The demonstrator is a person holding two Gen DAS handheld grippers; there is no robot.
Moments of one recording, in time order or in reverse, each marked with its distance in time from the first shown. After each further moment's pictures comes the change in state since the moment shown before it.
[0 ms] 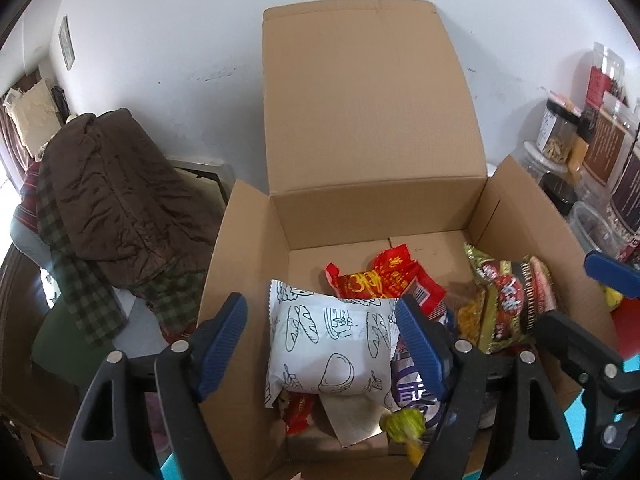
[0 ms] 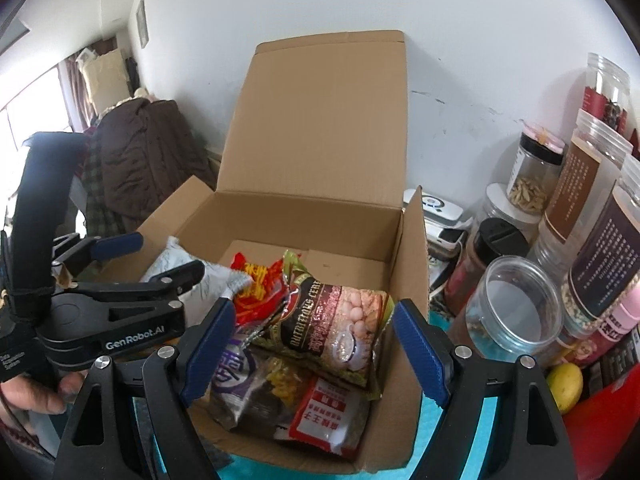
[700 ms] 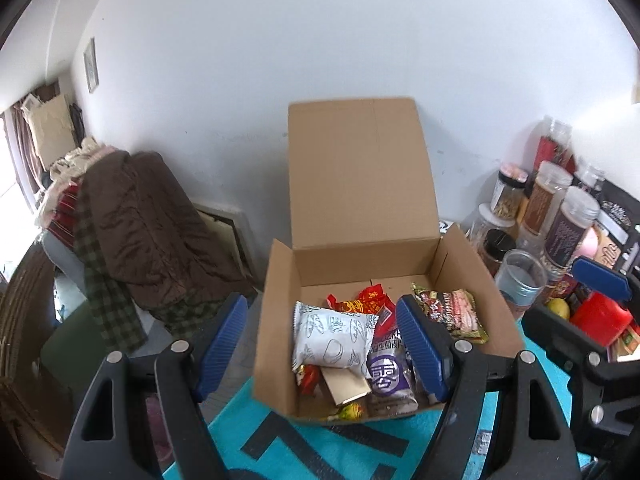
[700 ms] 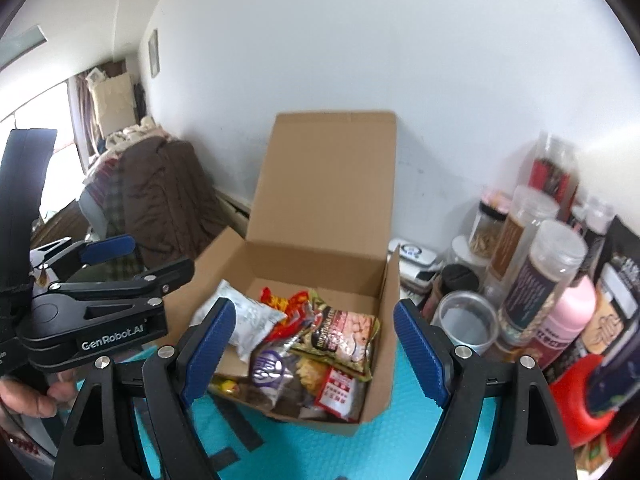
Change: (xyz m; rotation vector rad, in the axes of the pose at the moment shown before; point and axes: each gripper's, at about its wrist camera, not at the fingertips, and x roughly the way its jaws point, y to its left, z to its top) left arm -0.136 0.019 -0.003 -0.031 -0.183 -0.012; right arm -0.112 0.029 0.013 -0.028 -0.153 -0.032
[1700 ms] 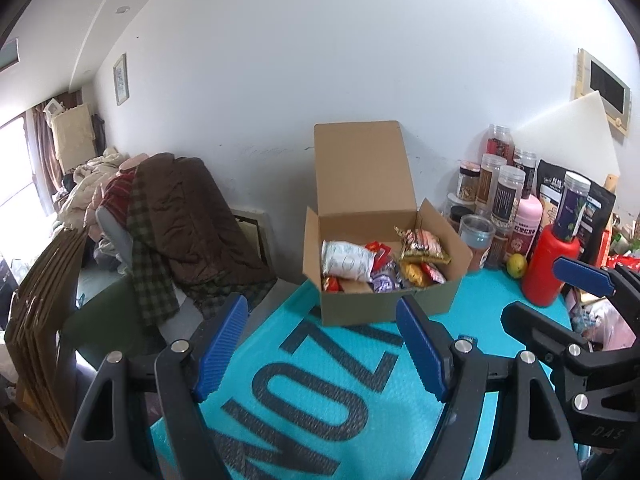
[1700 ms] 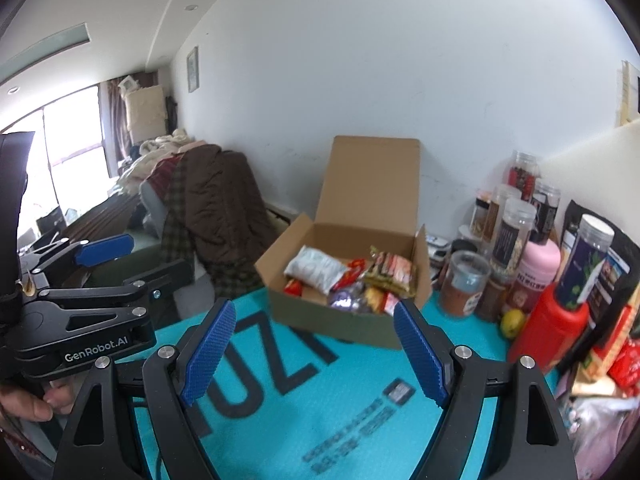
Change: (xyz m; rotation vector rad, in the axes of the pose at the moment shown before) left arm -0.163 0.034 -0.118 -0.013 -0.104 0.008; right arm -0.144 0.085 -0.090 -0.042 -0.083 0.046
